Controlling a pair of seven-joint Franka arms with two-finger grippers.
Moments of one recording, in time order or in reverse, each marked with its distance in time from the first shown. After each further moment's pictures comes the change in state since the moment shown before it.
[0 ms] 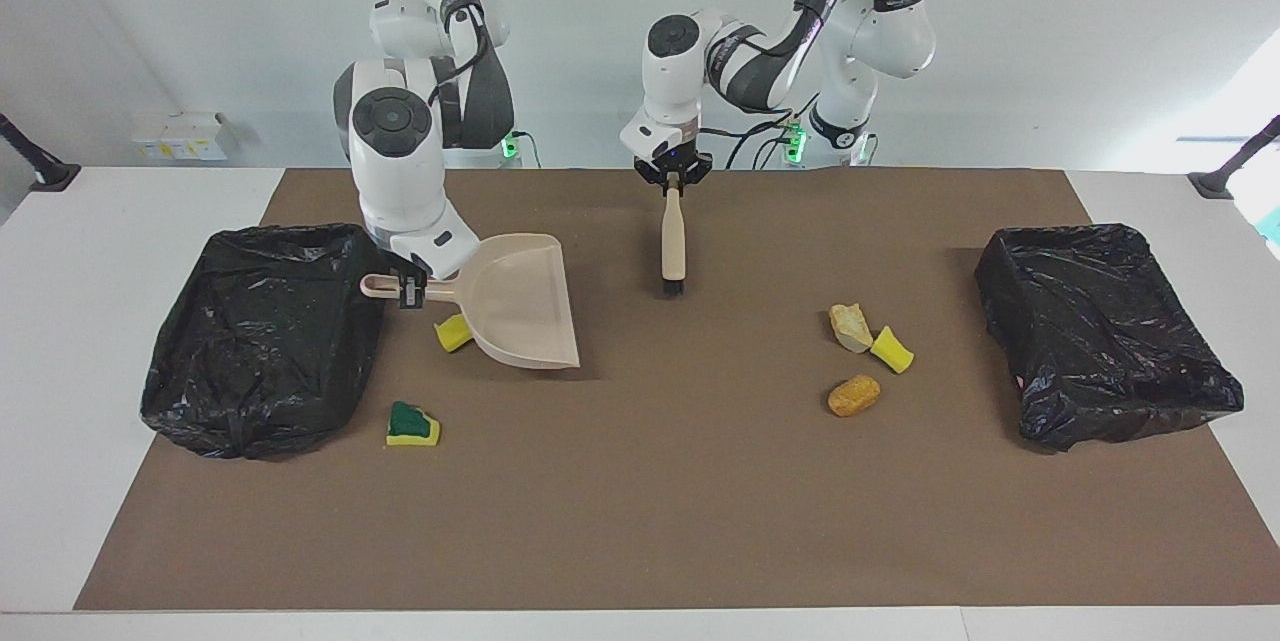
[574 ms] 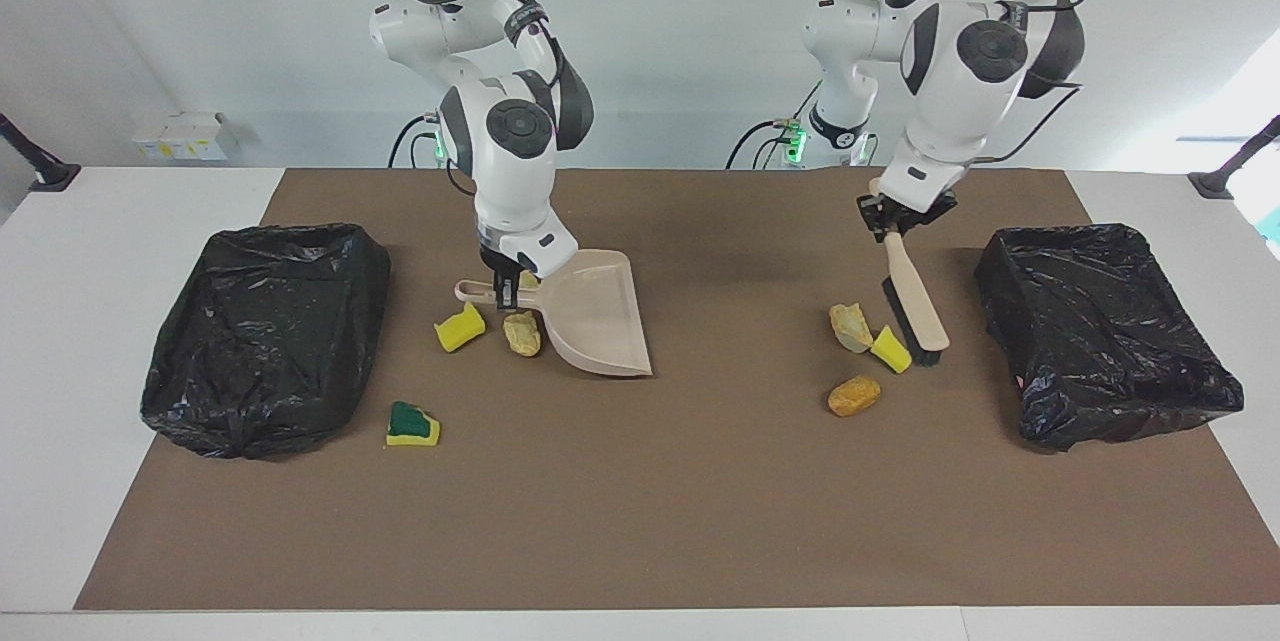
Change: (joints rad) left arm 0.513 0.097 0.004 0.202 0.137 -0.105 0.383; right arm 0.149 0.007 0.003 -0.143 0.000 0.190 0.282
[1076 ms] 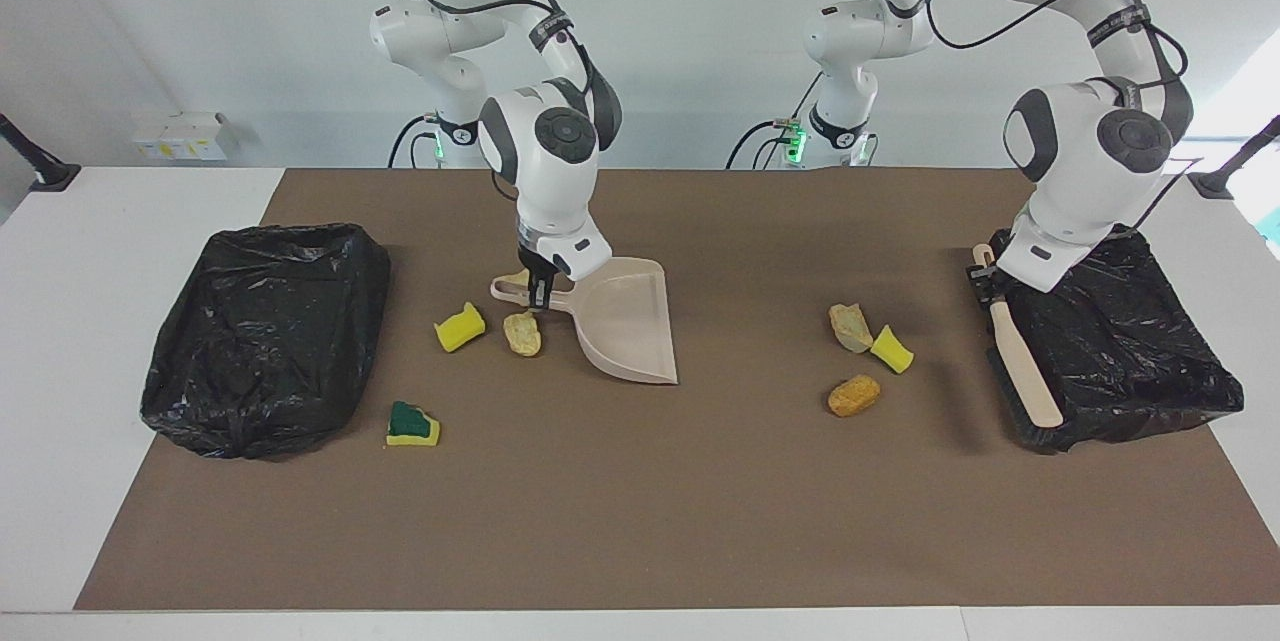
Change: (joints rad) left arm 0.189 0.234 -0.007 0.096 0.061 0.154 0.222; right arm 0.079 0.041 0.000 -0.007 0.000 0.035 0.177
